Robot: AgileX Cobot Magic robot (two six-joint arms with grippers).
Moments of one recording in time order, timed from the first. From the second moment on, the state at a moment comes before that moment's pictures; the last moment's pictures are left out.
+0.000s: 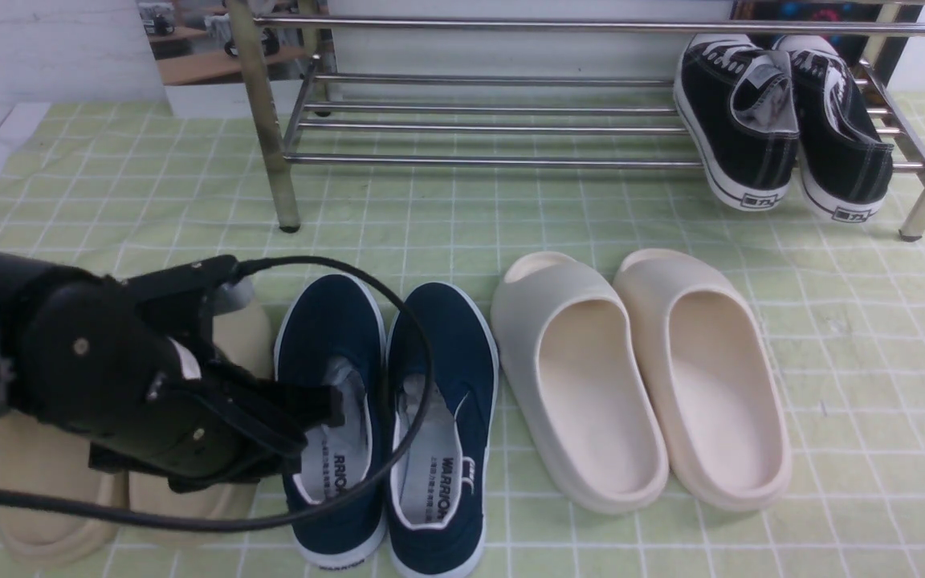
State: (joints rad) right arm 0.07 -0.01 0.02 -0.02 0.39 -0.01; left arm -0.39 1.37 -0.77 -0.10 0.61 -0.46
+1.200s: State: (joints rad) right arm 0.07 -0.01 0.02 -0.02 0.39 -0.01; left arm -0.39 1.95 -1.77 0.06 0.88 -0.40
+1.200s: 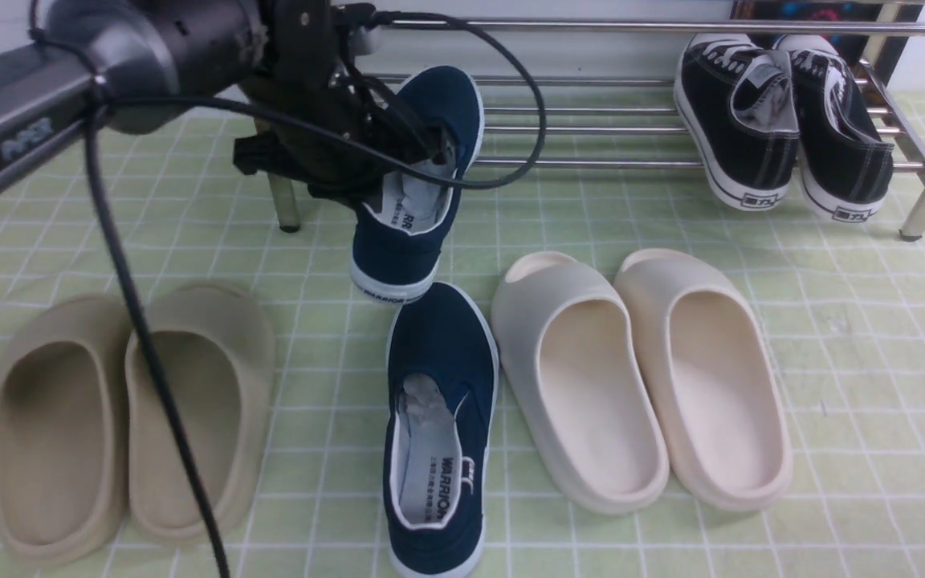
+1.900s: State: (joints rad) right arm 0.07 -0.01 0.02 -0.02 0.39 -0.01; left arm -0.39 2.25 -2.10 0.35 0.66 -0.73
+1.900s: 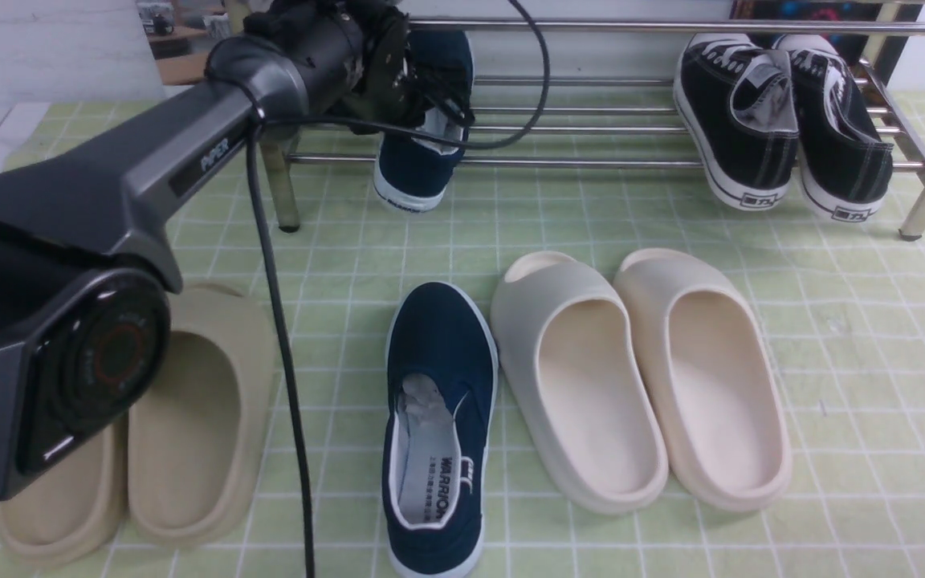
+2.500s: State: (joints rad) right arm 0.07 -0.01 0.02 -0.02 0.39 -0.01; left arm -0.39 1.88 -2.04 0.00 1.22 -0.20
